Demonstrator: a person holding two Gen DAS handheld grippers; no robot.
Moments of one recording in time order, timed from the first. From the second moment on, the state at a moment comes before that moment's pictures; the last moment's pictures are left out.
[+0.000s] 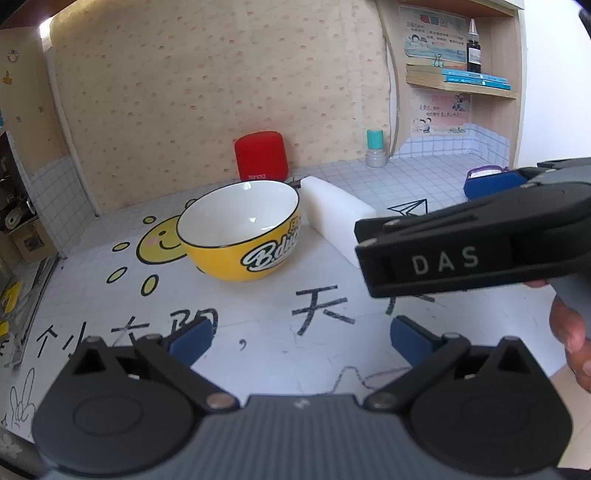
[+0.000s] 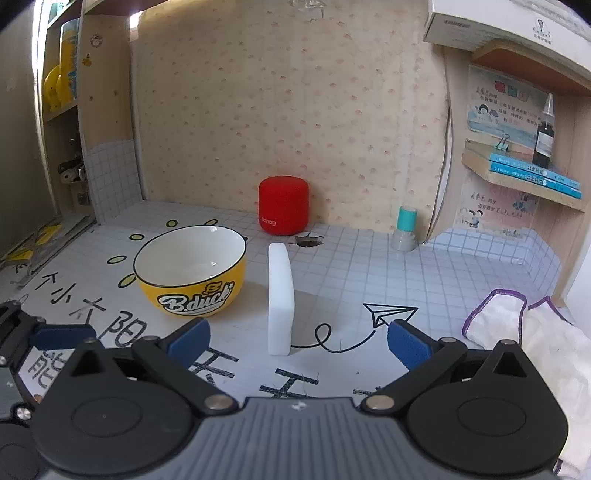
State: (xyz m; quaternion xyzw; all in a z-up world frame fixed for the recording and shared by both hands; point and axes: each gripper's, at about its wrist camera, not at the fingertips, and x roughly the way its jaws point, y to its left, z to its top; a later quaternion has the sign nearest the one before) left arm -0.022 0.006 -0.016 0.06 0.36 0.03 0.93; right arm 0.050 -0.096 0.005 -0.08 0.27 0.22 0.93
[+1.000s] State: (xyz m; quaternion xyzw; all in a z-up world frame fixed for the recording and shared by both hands) left arm -0.022 0.011 -0.015 0.04 0.36 0.03 0.93; right arm 0.037 -0.085 0.004 -0.09 0.28 0.20 0.94
